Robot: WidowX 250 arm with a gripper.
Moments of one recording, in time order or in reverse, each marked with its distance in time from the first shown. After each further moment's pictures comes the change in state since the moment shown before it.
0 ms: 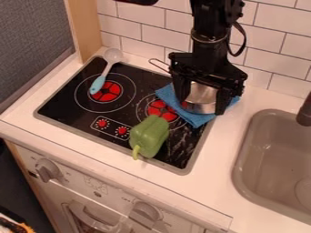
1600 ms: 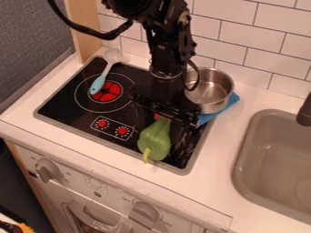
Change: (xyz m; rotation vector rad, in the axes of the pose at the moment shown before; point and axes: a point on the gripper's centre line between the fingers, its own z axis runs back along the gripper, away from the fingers) arm -0.047 0.041 -0.037 0.031 0.109 0.043
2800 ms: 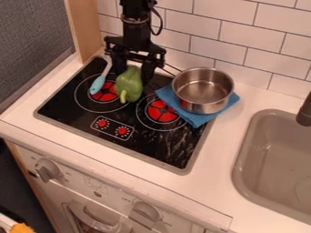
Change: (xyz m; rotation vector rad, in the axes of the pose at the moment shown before) arm 0.077 0.102 0.006 0.069 0.024 0.165
